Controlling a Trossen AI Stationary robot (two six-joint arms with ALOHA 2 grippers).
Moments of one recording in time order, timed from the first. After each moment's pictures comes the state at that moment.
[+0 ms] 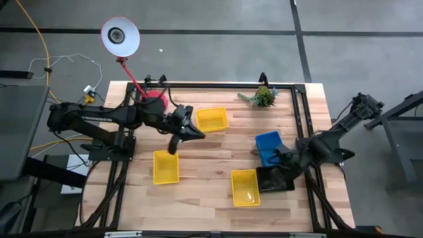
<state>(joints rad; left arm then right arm) 0.14 1.19 0.99 0.04 0.27 -0.31 0.66 1.06 0.82 -0.86 0.17 1.50</state>
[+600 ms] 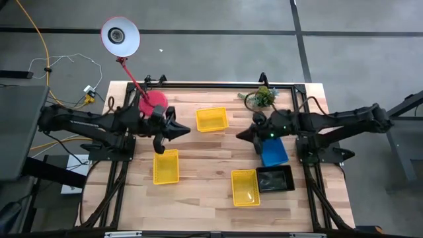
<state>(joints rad) 0.04 0.93 0.73 0.26 0.01 -0.44 0.07 1.07 0.82 -0.12 0.00 0.59</state>
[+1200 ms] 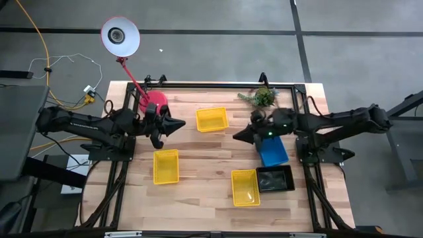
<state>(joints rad) 0.03 0.85 0.54 0.47 -0.15 -0.48 0.03 1.09 0.75 0.17 -0.12 0.70</state>
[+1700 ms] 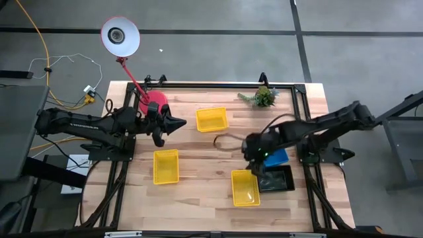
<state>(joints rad) 0.09 0.85 0.54 0.42 -0.10 -0.52 0.22 1.36 1.10 -0.74 -0.19 0.46</state>
